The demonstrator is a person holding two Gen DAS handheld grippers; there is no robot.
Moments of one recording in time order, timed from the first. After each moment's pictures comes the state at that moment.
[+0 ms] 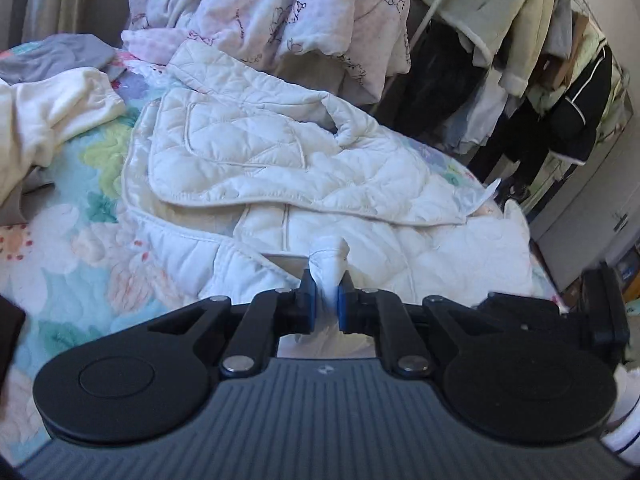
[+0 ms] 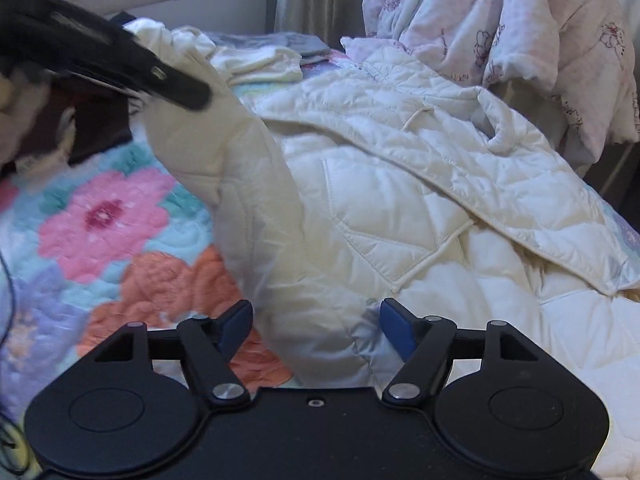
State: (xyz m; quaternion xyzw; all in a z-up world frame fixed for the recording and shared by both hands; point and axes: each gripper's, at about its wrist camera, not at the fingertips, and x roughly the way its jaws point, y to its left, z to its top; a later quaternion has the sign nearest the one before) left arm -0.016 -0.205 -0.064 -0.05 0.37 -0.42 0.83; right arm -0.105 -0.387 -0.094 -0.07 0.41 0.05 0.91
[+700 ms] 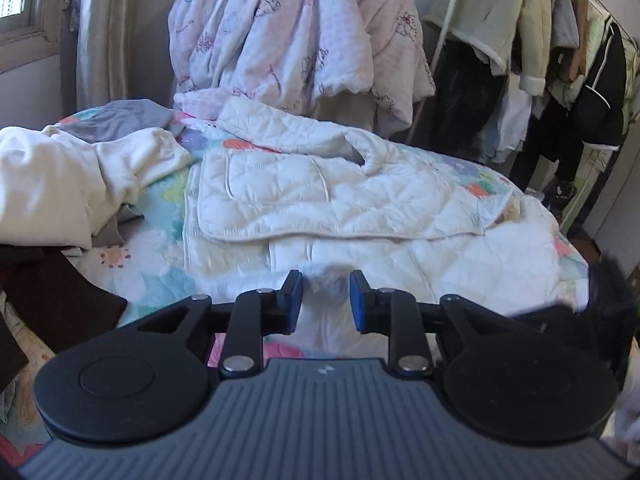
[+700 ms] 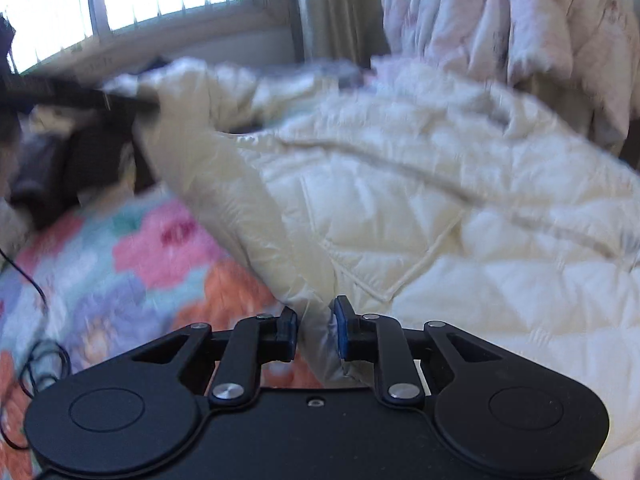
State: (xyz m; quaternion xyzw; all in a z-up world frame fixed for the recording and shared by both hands) left arm -0.089 -0.160 -0.016 -0.01 0.30 -0.35 0.88; right arm -0.152 -0.398 -0.098 0.00 0.38 0.11 0.92
